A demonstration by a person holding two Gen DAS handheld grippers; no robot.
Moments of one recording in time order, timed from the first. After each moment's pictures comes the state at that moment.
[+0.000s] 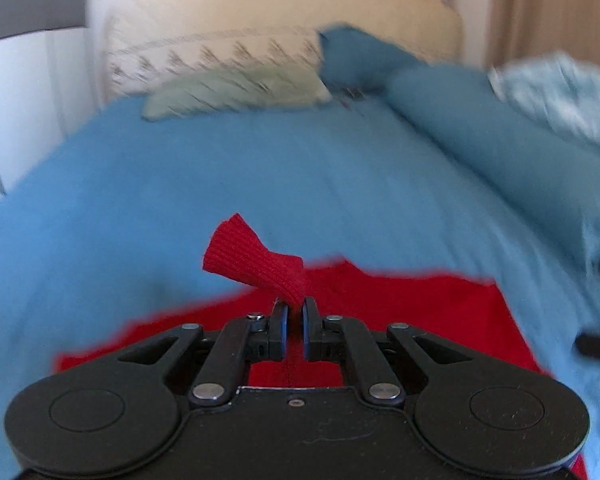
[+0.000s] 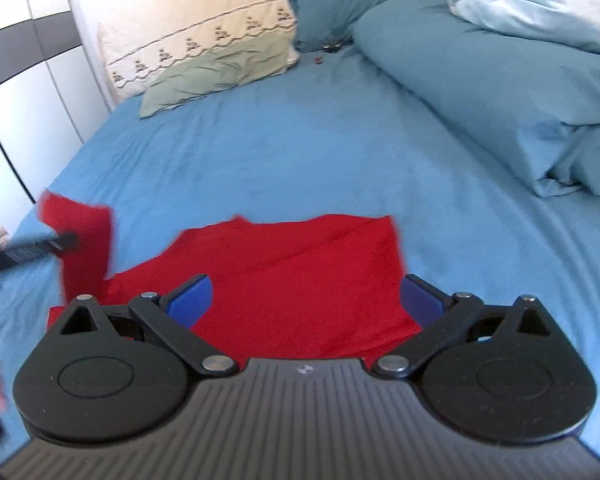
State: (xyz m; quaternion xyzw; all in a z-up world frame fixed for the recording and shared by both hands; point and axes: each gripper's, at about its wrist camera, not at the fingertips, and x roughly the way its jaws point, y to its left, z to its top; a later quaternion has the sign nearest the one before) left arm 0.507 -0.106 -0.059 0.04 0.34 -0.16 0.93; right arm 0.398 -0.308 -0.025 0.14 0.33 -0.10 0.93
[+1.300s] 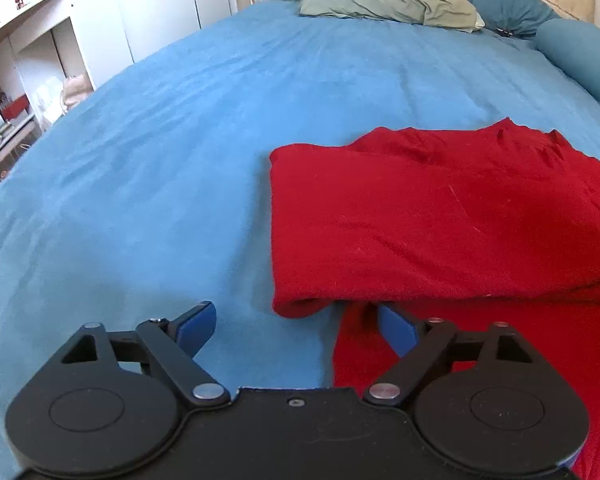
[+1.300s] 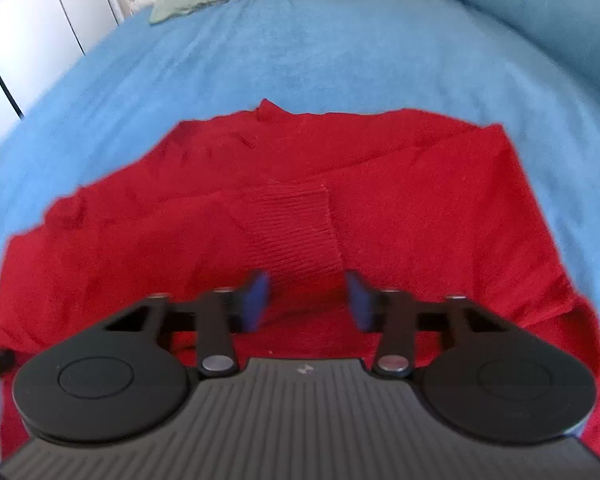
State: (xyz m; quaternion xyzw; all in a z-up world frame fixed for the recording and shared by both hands) left arm 0.474 0.072 -0.153 0.02 0.43 0.03 0.90; right arm 0.488 -0.229 -0.134 0.08 0.43 -0.06 0.90
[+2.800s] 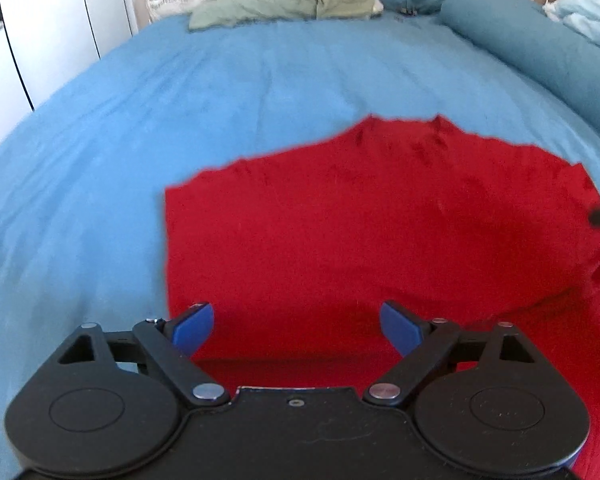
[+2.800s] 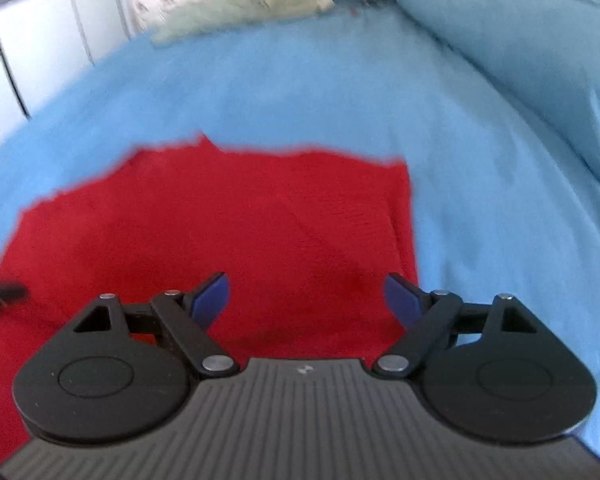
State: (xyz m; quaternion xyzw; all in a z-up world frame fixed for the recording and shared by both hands) left arm 0.506 -0.022 -0.147 0.06 0.44 -0.09 0.89; right arm 0.470 -0.313 -0.119 0.06 0.37 -0.03 0.93
